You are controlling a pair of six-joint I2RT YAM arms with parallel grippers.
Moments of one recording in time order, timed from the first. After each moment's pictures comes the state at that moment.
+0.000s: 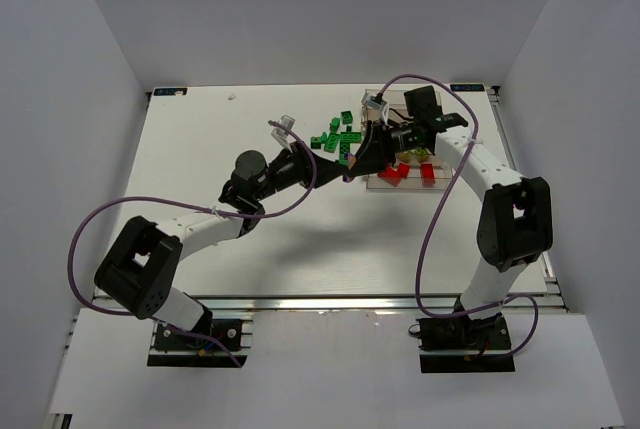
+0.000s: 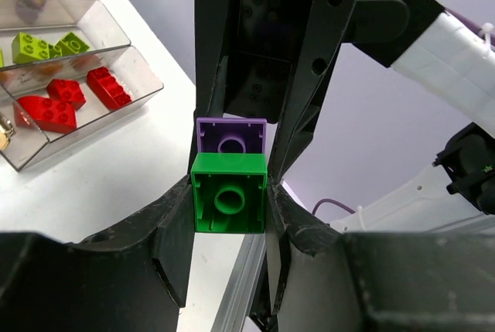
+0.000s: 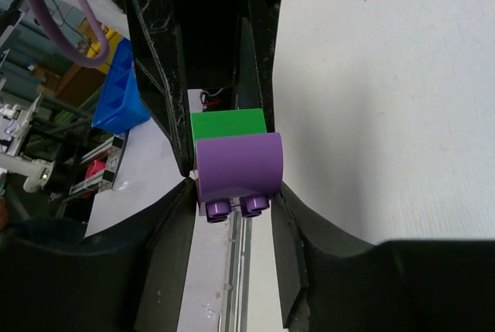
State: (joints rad) left arm -0.58 1.49 0.74 0.86 0.52 -0.91; right arm 0.33 1.76 1.44 -0.58 -1.42 -0.19
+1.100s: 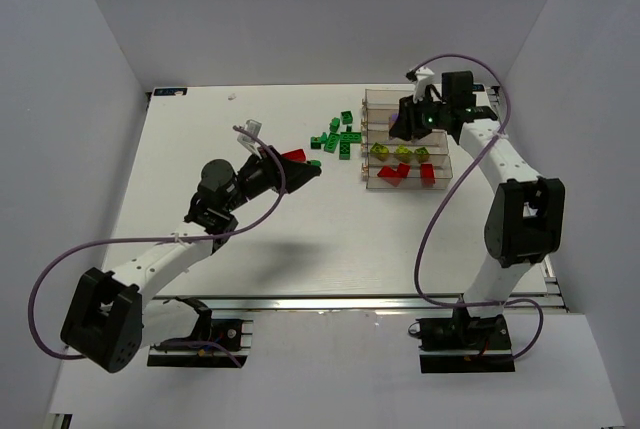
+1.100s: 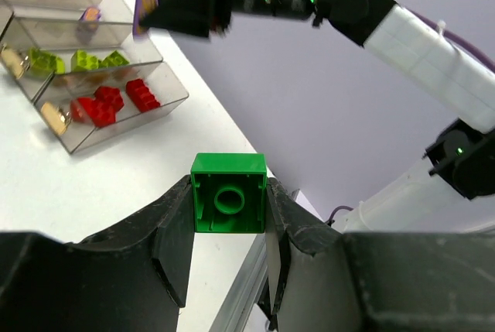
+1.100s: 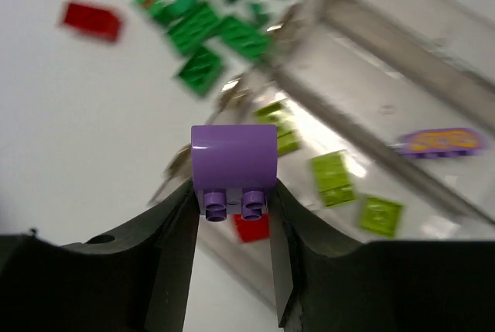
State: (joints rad) left arm -0.48 1.19 0.65 0.67 0.51 -0.85; right arm 0.16 1.75 1.48 -0.44 -0.64 -0.21
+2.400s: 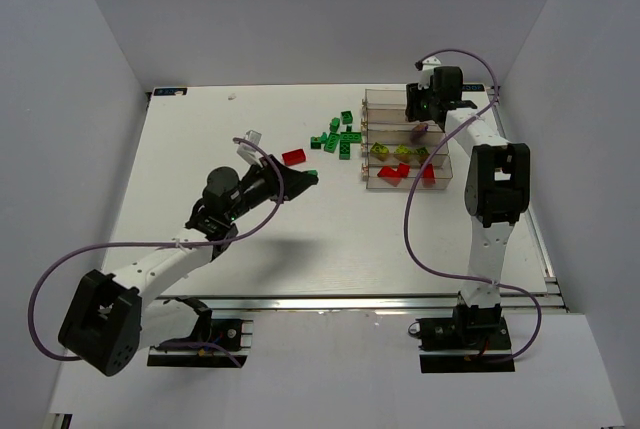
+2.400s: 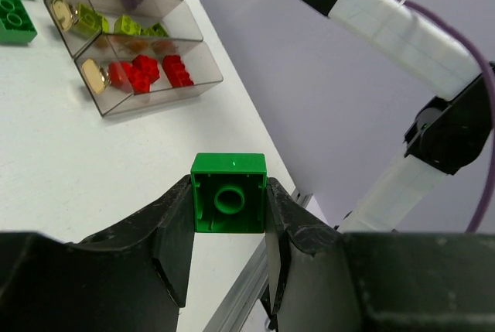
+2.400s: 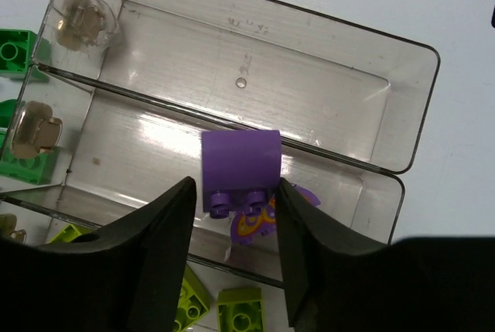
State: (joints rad) left arm -0.50 1.14 0.56 0.59 0.40 -0.89; right arm 0.11 2.16 1.74 -0.18 -0.15 -0.11
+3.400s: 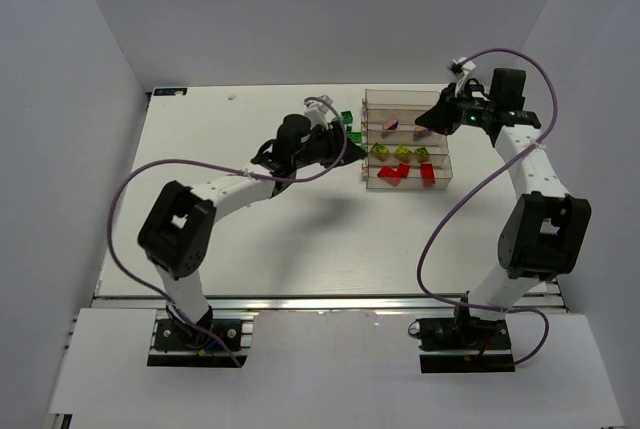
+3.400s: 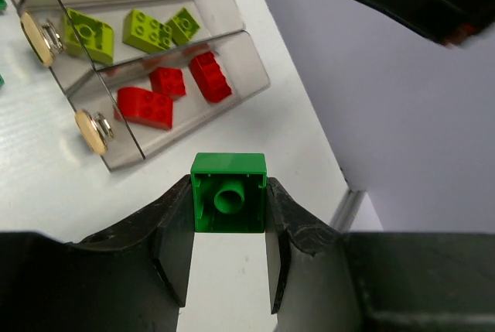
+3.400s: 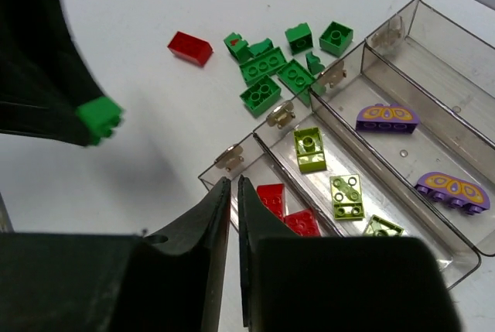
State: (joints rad) left arm -0.62 1.75 1.16 0.34 0.37 -0.73; right arm -0.06 1.68 1.46 -0.38 -0.99 -0.27
